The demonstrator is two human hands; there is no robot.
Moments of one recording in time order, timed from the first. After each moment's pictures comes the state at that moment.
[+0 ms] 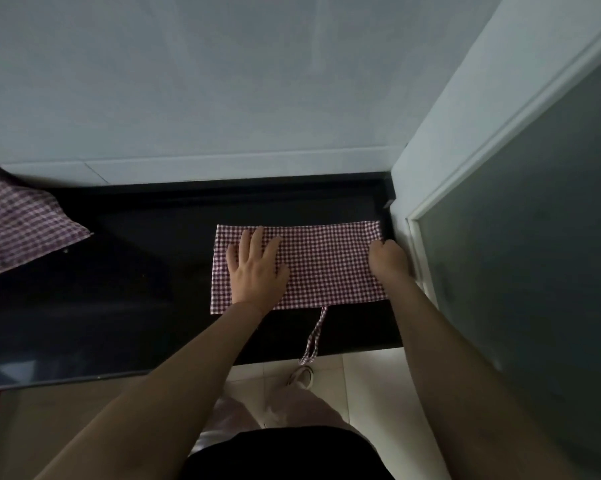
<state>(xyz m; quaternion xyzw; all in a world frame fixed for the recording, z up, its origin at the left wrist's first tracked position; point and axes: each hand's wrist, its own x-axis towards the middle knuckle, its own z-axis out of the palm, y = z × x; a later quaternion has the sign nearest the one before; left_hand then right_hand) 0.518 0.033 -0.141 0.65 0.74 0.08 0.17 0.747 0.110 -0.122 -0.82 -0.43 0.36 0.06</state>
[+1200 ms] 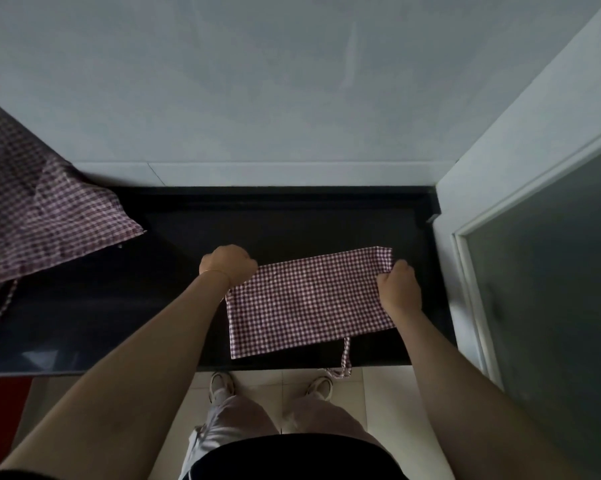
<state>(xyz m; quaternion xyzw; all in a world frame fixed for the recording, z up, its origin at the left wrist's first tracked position) 0.385 0.062 -0.109 0.51 0.77 -0.11 0.37 0.700 0.075 -0.160 -0.79 -0.55 0.27 0.06</state>
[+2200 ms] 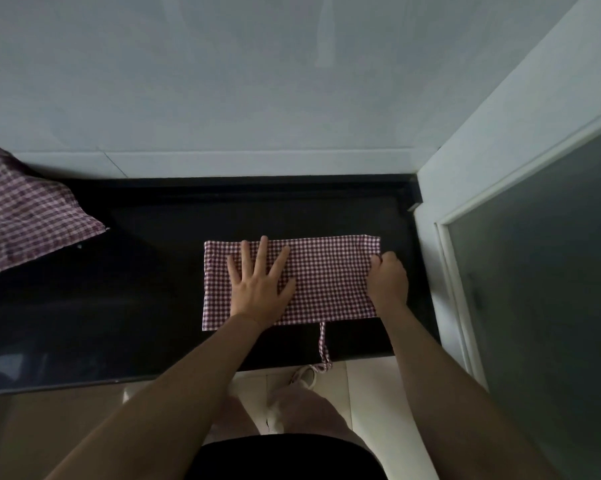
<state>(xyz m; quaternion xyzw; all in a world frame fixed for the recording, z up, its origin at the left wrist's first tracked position) 0.465 0.016 -0.170 0.68 0.70 -0.03 0.20 0.704 0.076 -0.170 -0.80 -0.53 0.24 0.12</state>
